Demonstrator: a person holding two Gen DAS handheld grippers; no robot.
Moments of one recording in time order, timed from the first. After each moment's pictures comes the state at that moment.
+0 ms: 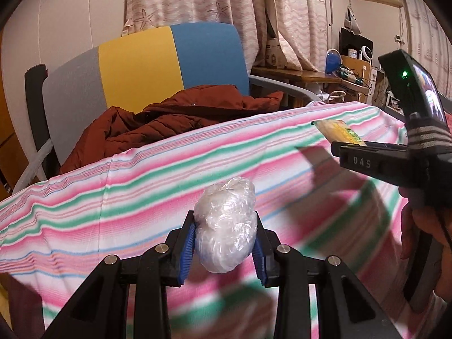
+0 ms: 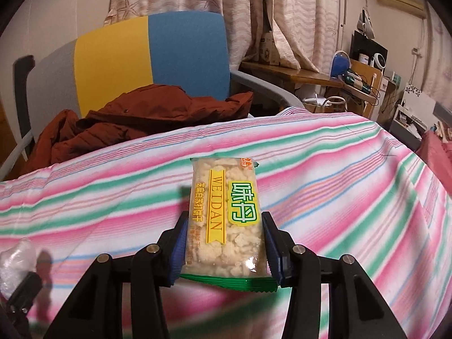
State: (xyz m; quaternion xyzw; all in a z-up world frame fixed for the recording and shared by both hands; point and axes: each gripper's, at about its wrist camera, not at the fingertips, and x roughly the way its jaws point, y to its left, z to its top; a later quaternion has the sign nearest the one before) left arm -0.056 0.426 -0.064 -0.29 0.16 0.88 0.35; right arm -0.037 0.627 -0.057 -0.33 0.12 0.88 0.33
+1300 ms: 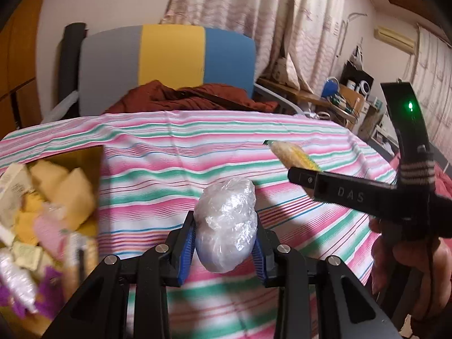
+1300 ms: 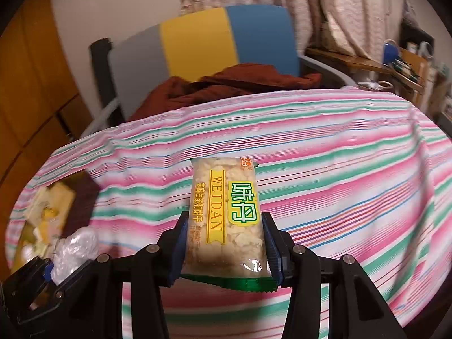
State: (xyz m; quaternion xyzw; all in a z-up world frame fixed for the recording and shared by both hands) left arm 0.053 0.219 -0.014 -0.34 0.04 0.87 0.36; right arm 0.078 0.419 -0.012 -0.36 0.16 0.91 0.15
